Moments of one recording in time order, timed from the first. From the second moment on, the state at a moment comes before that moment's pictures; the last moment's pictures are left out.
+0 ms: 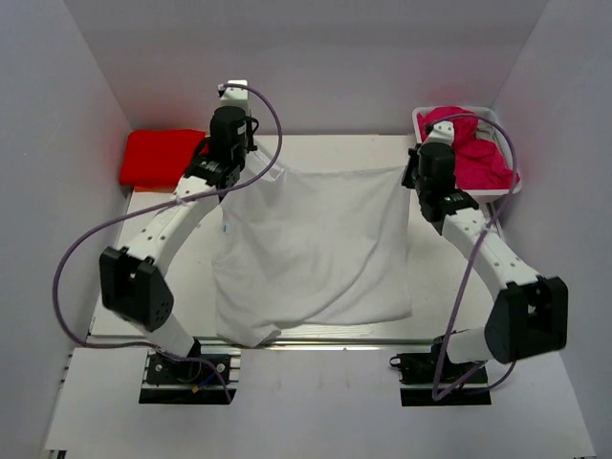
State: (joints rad) left arm -0.41 1.55 1.49 -0.15 -0.42 -0.09; right arm 0.28 1.31 1.06 -0.09 0.28 0.20
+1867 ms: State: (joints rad) left arm -0.20 2.06 1.48 -0.04 -0.21 -0.22; right arm 0.18 2.01 1.32 0.19 0.23 0.05
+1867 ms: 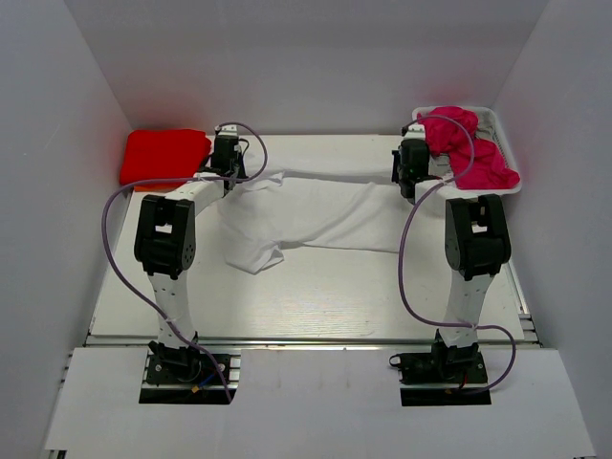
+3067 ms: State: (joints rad) left arm -0.20 2.20 1.91 -0.21 0.13 -0.22; right arm 0.18 1.97 1.46 0.06 -0.17 0.15
